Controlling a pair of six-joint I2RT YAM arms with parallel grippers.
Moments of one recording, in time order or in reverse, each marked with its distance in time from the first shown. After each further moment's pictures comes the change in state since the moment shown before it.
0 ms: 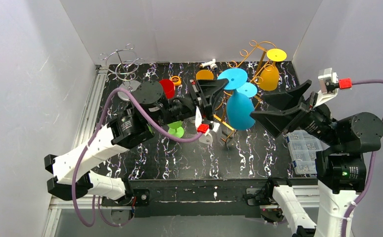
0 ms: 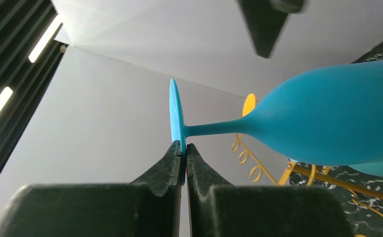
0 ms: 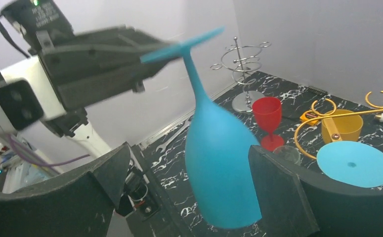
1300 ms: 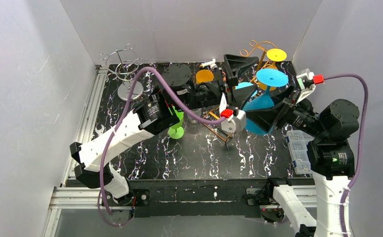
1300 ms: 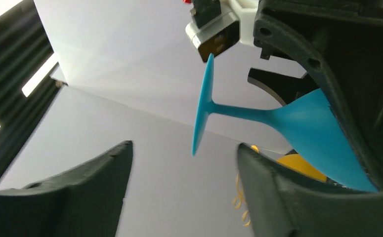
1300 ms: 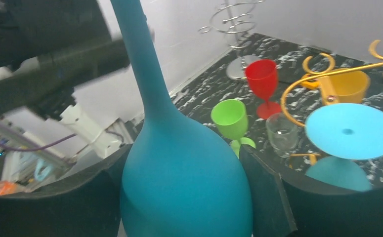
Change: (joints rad) left arm 0.006 0.282 0.328 0.013 0.166 -0.054; right arm 0.048 0.008 -0.167 -0.021 -0.030 -0.104
